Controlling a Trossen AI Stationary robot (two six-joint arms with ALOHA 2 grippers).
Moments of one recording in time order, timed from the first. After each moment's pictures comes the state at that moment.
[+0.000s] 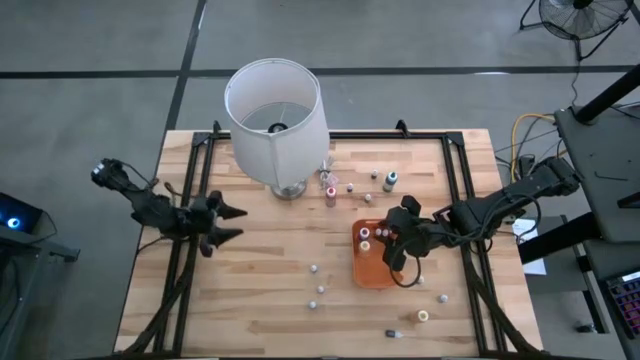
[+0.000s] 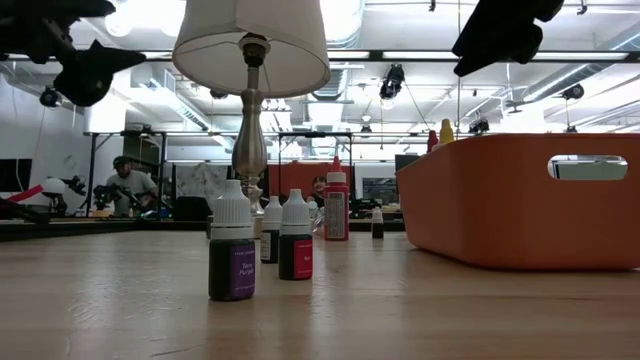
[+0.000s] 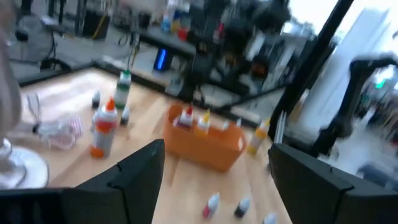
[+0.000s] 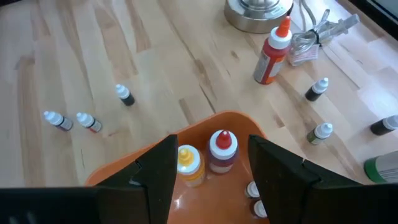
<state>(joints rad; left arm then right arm) -0.60 0.23 0.22 -0.05 -0.64 -0.42 0.41 1.24 0.99 -0.65 0.50 0.71</state>
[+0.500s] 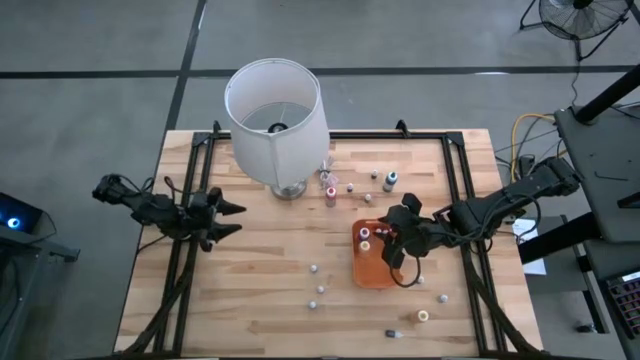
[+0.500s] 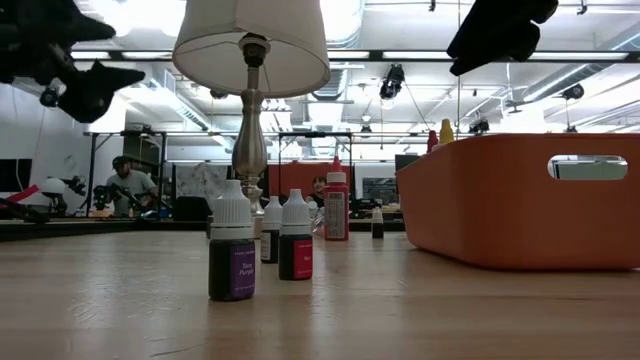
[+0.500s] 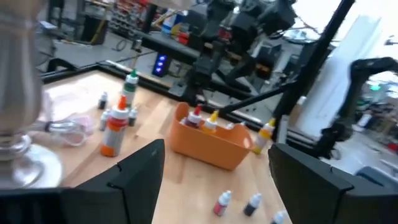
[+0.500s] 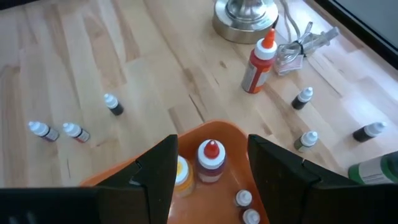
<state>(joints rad) -0.44 0.05 0.15 -0.17 -0.48 -0.40 0.41 1.24 0.99 -0.65 0.56 0.70</state>
